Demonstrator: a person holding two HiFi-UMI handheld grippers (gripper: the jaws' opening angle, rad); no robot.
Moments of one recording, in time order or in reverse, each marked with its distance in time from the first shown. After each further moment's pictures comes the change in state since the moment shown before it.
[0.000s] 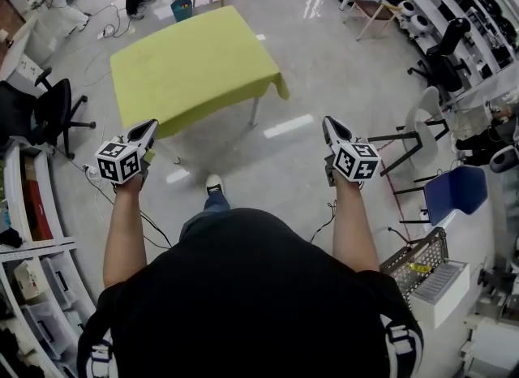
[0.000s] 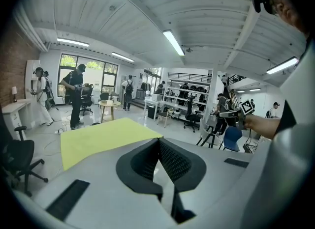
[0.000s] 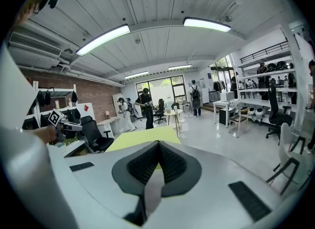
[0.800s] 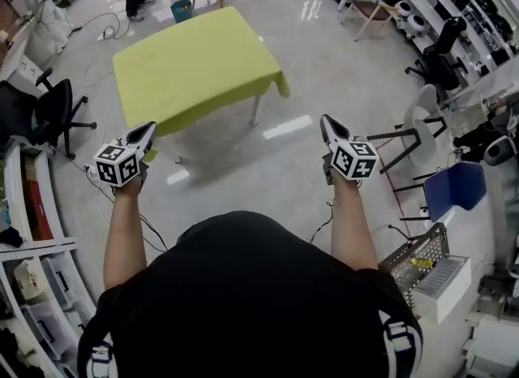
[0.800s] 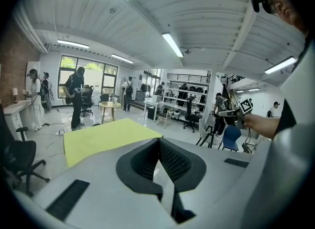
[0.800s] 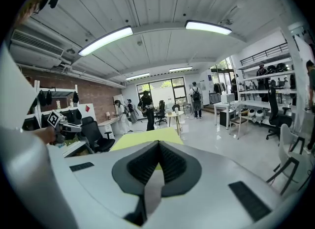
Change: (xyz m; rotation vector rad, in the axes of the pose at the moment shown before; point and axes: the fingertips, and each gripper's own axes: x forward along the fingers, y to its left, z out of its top) left arm -0.046 -0.007 -0.012 0.012 -0.014 0.001; right arm -0.026 0.037 -0.003 -0.007 -0.023 0.000
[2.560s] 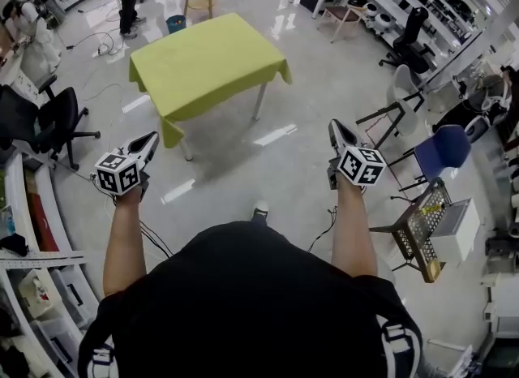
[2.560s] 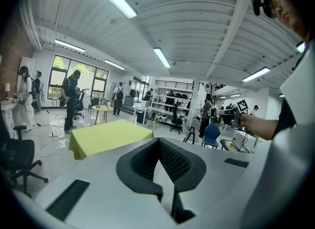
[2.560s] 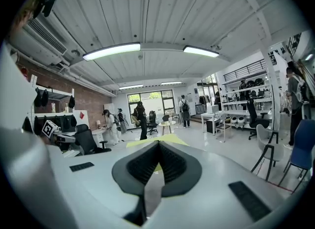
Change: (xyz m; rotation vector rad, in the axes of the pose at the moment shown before) left arm -0.352 0.051 -0.106 0.026 -0.072 -0.165; right arm -0.215 0.339 -0.056 0.029 -0.140 -0.187
